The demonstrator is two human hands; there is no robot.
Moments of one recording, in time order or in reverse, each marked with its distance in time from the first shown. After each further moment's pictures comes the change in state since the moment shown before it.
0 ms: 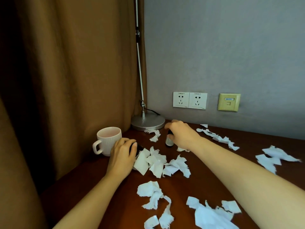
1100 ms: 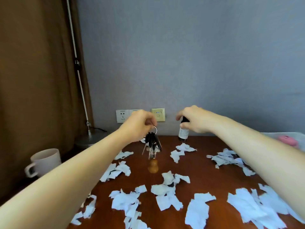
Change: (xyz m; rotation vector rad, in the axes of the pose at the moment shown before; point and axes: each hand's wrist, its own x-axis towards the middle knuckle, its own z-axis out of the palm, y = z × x) left_hand -0.021 0.290 -0.039 -0.102 -0.321 0.549; right_hand -0.215 0.130 -0.180 -0.145 0.078 0.285
